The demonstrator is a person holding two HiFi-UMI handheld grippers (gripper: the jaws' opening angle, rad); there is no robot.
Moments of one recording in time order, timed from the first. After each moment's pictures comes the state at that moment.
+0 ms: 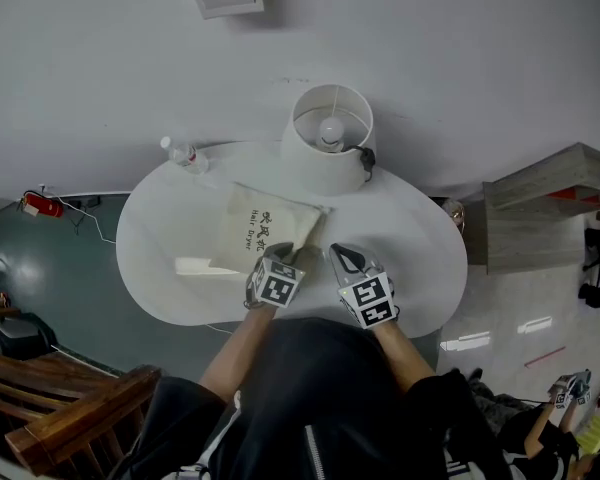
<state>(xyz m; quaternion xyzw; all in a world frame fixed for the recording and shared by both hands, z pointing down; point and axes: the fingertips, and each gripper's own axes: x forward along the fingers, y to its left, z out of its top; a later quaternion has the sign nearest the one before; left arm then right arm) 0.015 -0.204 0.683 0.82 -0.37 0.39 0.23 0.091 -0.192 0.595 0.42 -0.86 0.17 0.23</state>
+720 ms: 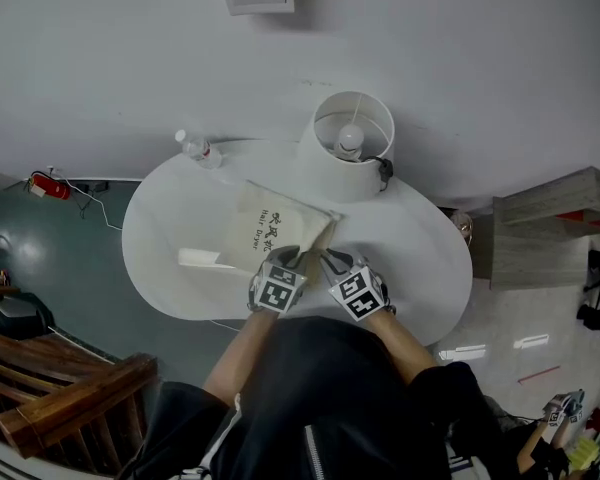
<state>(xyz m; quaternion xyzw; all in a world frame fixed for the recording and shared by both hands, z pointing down) 0.007 -0.204 0.673 0.82 -0.38 0.34 0.26 0.044 -0.190 0.653 0.30 -0.89 0.16 0.32</state>
